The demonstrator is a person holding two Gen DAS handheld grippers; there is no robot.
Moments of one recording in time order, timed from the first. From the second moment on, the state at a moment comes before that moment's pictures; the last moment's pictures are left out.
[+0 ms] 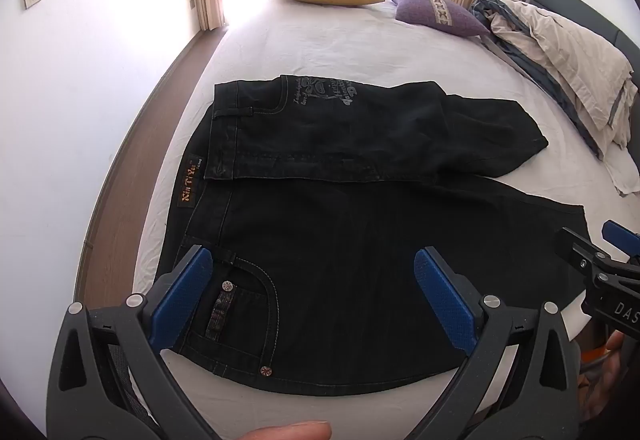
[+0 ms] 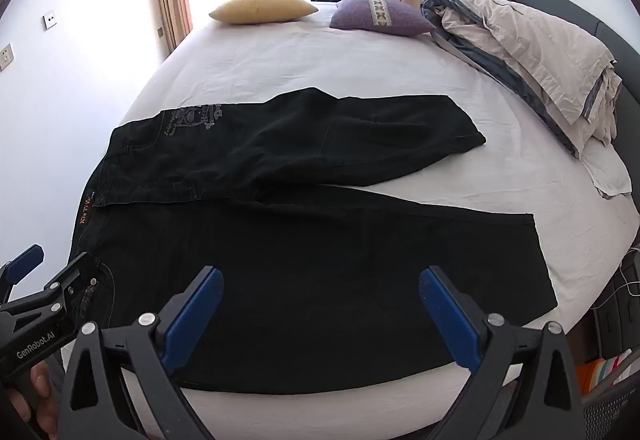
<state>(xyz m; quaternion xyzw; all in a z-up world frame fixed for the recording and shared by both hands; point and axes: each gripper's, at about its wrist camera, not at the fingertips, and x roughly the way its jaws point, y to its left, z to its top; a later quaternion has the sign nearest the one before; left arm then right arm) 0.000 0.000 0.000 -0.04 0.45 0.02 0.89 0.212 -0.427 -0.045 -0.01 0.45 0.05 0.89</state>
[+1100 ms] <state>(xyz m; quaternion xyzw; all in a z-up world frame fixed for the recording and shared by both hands) 0.000 0.000 0.000 -0.04 0.46 0.02 0.89 0.212 -0.425 -0.051 -0.01 0.45 0.05 0.89</state>
